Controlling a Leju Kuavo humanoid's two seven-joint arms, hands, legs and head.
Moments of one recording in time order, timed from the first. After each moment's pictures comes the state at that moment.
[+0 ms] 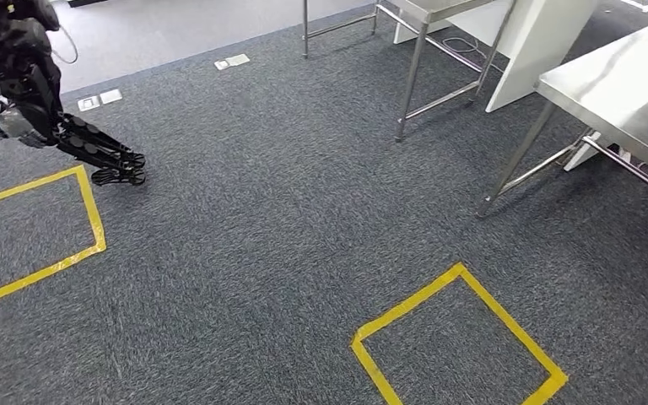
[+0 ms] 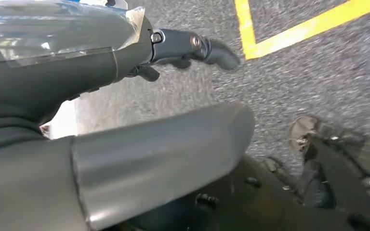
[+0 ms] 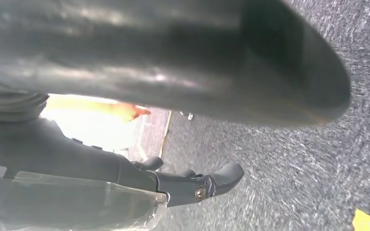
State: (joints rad) left arm -0.06 -0.19 -0.39 -0.17 0.79 0.49 0.14; right arm -0.07 -0.01 0.33 -0.17 0.76 0.14 0.39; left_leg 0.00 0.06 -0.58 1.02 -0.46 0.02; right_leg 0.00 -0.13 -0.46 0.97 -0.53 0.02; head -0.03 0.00
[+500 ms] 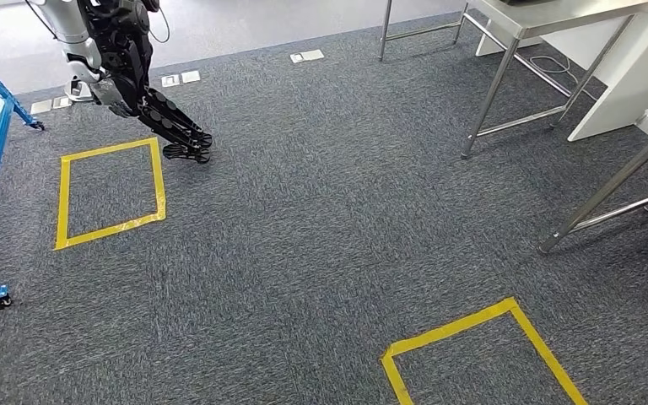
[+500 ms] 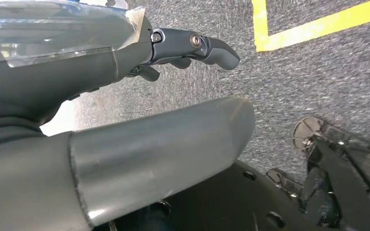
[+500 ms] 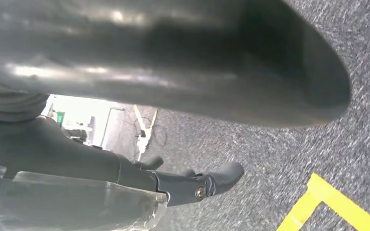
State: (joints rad) left arm -0.06 -0.19 -0.42 -0.17 0.72 0.46 0.16; right arm -0.07 -0.02 0.32 -0.17 0.74 0.17 0.36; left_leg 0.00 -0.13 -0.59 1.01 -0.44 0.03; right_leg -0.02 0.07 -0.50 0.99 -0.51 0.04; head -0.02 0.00
